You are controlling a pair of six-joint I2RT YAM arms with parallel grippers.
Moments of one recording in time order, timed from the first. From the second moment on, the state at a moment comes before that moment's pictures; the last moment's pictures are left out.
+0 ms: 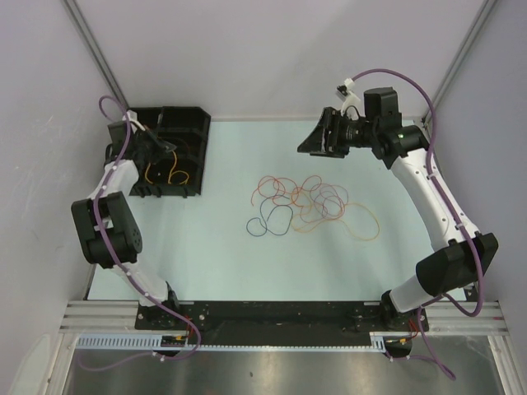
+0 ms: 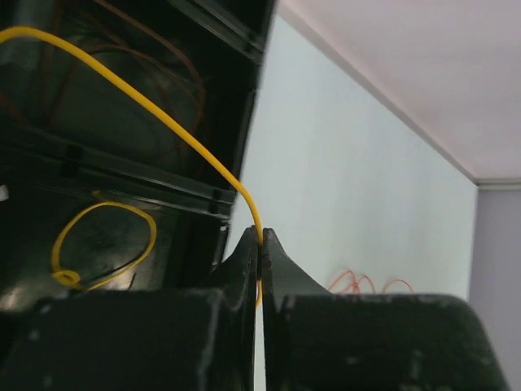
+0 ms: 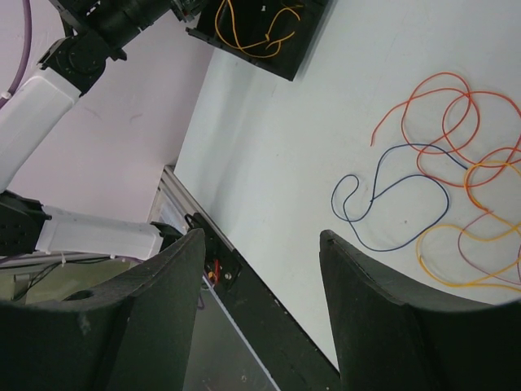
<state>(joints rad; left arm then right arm) 0.25 1.75 1.27 -0.05 0.48 -0.60 0.31 1.53 1.67 -0.69 -0.70 0.49</state>
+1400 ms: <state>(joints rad) 0.14 1.83 1.43 -0.45 0.19 -0.66 0.30 1.53 1.60 -0.67 -0.72 0.51</state>
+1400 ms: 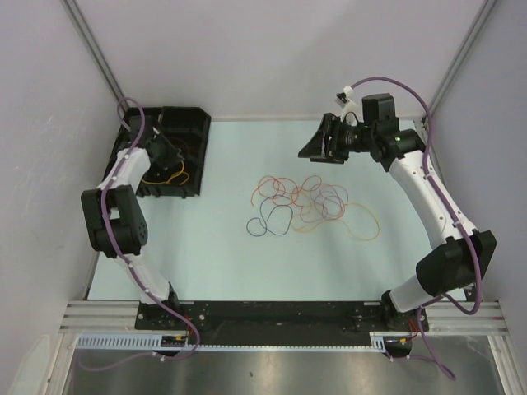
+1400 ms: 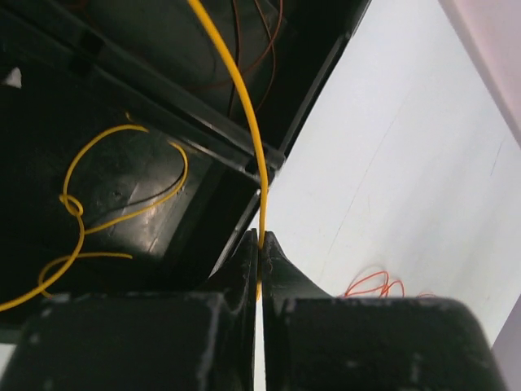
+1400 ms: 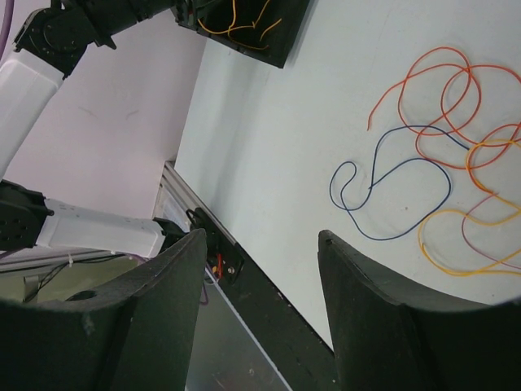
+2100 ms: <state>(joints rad) 0.15 1.70 1.40 -0.48 0.01 -0.61 0.28 1.53 1.60 -0.67 -0.72 0.51</state>
